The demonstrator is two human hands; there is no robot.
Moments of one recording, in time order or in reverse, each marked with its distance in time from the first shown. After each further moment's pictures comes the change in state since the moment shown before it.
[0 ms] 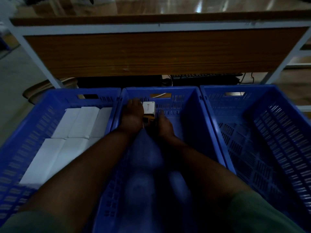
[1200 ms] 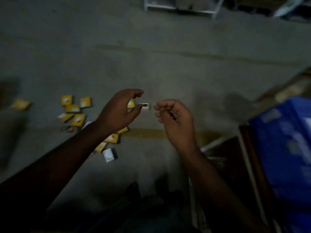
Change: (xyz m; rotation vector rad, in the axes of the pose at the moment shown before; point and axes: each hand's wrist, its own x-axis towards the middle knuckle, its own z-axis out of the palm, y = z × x) left_hand -0.898 -0.191 -0.067 -0.359 0.624 -1.166; right_hand -0.675 -0.188 0.238 0.429 -1.302 -0.798
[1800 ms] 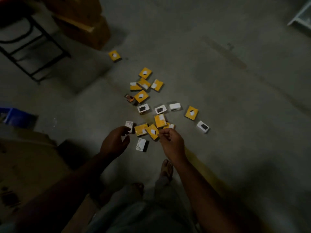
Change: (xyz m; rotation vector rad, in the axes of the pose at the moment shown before) left_hand -0.168 -0.227 0.012 0.149 0.277 -1.102; right_hand 0.132 0.184 0.252 -0.331 -0.763 0.207
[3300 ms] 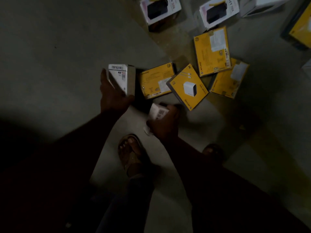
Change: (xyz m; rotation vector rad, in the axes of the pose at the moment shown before) left_hand 0.290 -0.475 0.472 -0.325 -0.126 -0.634; right_hand 0.320 0.537 0.405 -0.231 -0.082 0.597
